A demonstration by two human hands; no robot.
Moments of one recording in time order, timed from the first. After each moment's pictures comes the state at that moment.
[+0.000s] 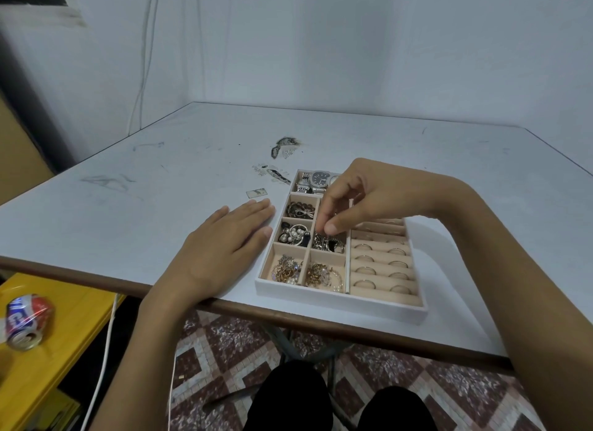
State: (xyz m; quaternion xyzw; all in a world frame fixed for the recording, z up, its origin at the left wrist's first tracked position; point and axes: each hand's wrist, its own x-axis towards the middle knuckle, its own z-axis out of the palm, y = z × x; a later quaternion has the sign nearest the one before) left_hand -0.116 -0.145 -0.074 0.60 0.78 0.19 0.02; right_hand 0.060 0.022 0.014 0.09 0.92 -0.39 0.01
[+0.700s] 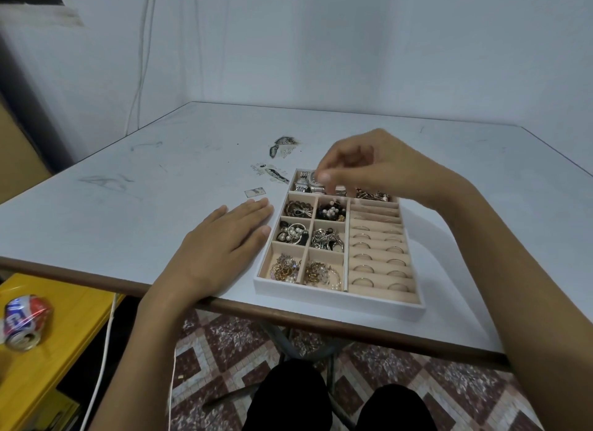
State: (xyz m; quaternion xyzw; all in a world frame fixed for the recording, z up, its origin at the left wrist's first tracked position) left_hand -0.117 -0.146 -0.076 0.60 0.78 0.20 0.02; right_hand 0.060 0.034 0.016 0.13 0.90 -0.38 -0.16
